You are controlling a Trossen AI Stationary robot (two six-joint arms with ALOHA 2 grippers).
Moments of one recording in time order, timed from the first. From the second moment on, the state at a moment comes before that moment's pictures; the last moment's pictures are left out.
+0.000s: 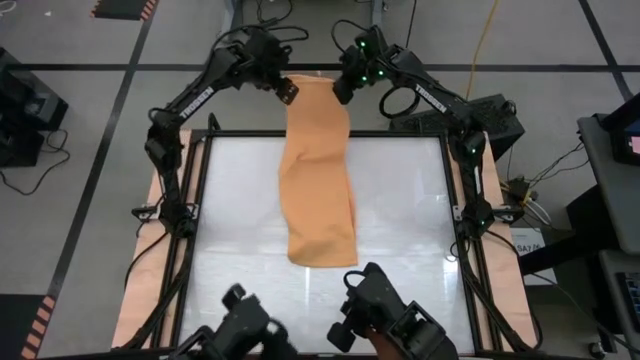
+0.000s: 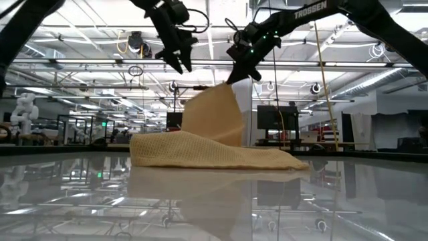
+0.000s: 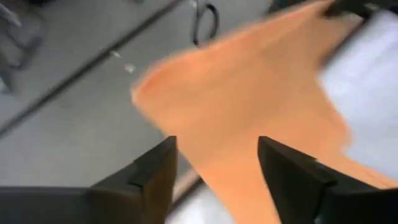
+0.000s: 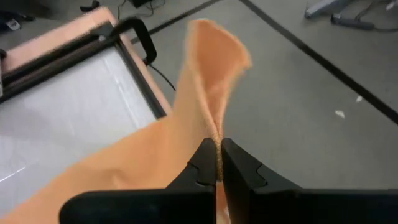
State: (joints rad) left arm 0.81 1.89 2.12 -1.08 0.00 0.02; right arm -0.82 2.13 2.24 -0.81 -0.29 -0.09
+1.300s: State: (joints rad) left arm 0.30 1.88 1.10 -0.40 0.25 -0.18; right arm -0.83 2.13 2.24 -0.89 -0.24 -0.15
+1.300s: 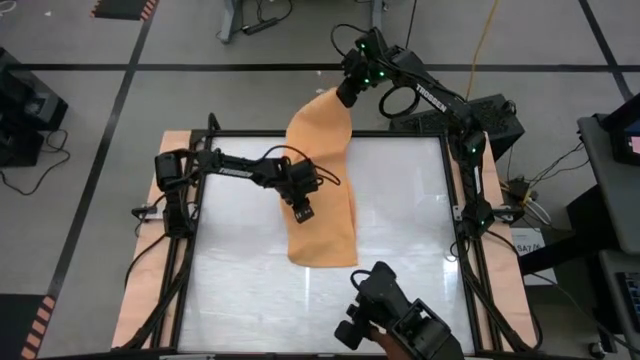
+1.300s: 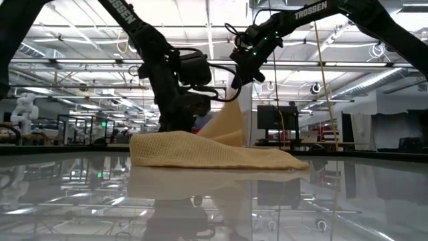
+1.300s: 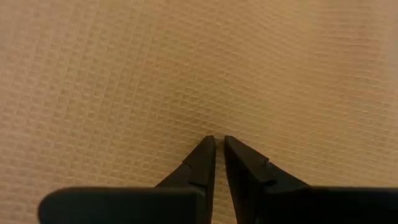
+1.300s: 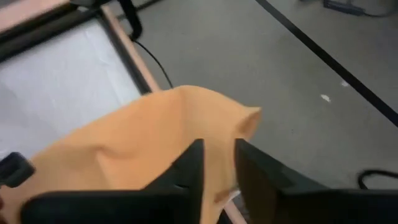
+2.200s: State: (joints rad) left arm 0.14 1.88 1.03 -0.32 0.39 -0.25; right arm -0.43 1.90 2.22 -1.50 -0.55 -0.14
